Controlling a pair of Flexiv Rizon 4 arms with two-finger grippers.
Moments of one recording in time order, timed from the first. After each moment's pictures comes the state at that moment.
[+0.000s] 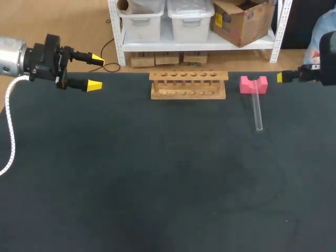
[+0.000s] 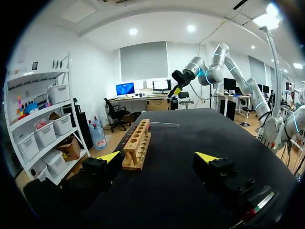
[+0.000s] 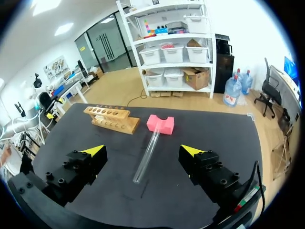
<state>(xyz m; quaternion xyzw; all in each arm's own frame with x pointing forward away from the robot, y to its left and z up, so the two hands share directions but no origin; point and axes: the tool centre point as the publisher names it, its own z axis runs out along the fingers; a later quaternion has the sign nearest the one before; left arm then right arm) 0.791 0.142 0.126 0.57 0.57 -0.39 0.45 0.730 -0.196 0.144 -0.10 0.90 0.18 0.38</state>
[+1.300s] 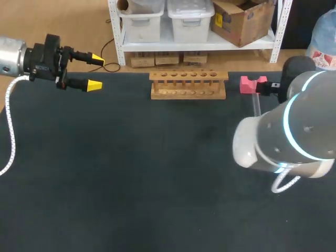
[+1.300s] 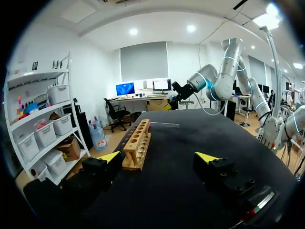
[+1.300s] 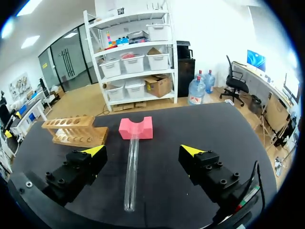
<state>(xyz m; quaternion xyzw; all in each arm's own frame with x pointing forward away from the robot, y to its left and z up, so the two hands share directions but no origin) 0.791 0.142 0.126 0.57 0.57 -0.39 0.45 0.773 -0.177 0.072 0.05 0.89 0.04 0.44</state>
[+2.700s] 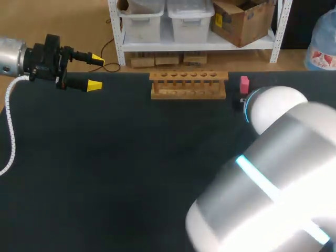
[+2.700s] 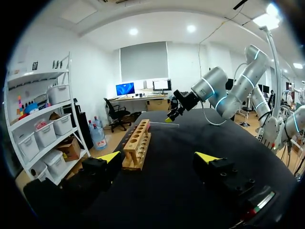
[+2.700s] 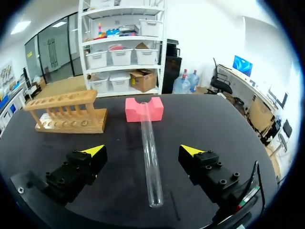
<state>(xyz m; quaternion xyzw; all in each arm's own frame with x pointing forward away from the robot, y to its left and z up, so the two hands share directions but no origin) 0.791 0.142 0.126 0.57 0.57 -0.39 0.45 0.763 -0.131 0.026 0.07 0.90 -0.05 0.42</state>
